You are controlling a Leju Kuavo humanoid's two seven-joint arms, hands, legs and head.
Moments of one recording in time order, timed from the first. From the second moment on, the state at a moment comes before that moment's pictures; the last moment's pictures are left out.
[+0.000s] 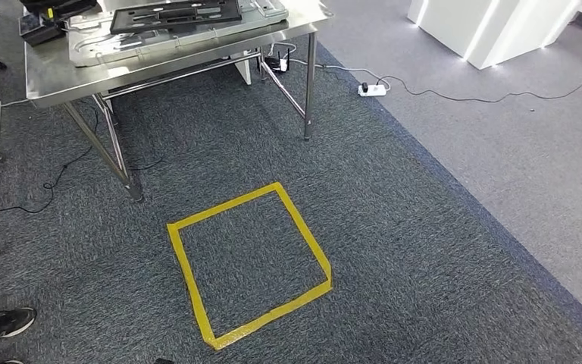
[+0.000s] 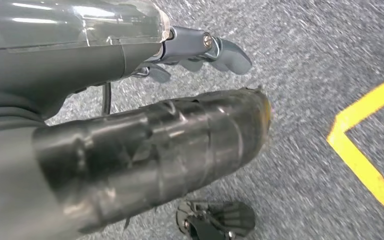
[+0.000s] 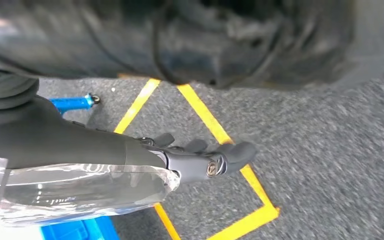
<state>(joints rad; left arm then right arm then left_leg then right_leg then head) -0.07 -0.24 0.98 -0.19 -1.26 0.31 -0.33 -0.03 0.19 -0.84 -0.21 0.71 -0.13 -0.17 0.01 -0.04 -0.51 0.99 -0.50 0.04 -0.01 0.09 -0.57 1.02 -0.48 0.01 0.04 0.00</state>
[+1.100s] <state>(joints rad) -0.07 -0.24 0.99 -0.19 -1.26 0.31 -0.33 -0.03 0.20 -0.84 -0.21 0.71 -0.14 -0.17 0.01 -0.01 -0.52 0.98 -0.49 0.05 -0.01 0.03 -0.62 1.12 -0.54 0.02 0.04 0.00</state>
